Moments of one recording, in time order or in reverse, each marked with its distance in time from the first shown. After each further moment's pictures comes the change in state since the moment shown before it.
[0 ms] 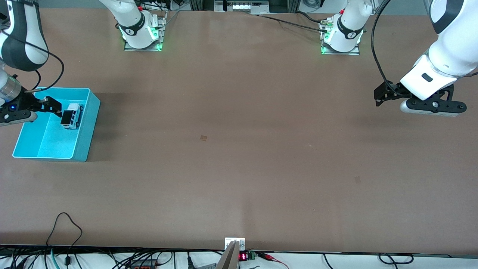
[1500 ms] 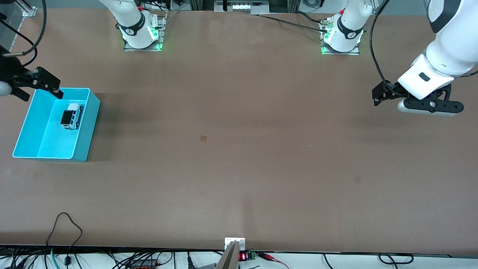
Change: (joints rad) left arm -0.004 0.000 -0.005 0.000 0.000 0.000 0.000; right arm 0.016 -0.062 0.207 0.418 0.109 -0.447 0.386
